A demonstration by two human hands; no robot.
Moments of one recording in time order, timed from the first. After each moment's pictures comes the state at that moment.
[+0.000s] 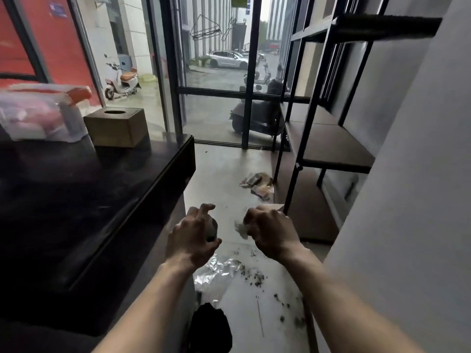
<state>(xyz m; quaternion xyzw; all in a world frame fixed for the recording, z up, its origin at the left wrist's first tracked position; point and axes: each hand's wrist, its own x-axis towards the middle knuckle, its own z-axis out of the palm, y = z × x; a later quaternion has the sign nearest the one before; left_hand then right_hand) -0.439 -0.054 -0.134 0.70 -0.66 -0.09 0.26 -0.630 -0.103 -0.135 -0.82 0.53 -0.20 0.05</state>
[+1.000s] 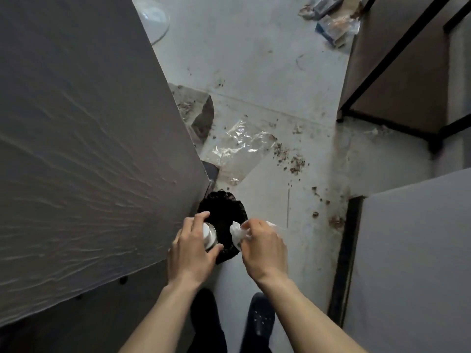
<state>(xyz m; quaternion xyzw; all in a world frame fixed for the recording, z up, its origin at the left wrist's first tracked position) -0.435 -0.128 -0.628 0.84 -0.46 -0.28 0.11 -0.577 -0.176 -0.638 -0.71 0.63 -0.01 0.32</state>
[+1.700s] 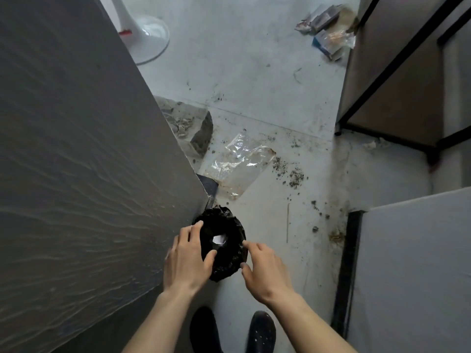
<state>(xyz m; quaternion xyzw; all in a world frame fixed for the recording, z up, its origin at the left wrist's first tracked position) -0.414 -0.163 -0.637 0.83 -0.48 -0.27 0.03 -0.587 -0.203 -0.644 -0.71 0.57 0.12 0.39</state>
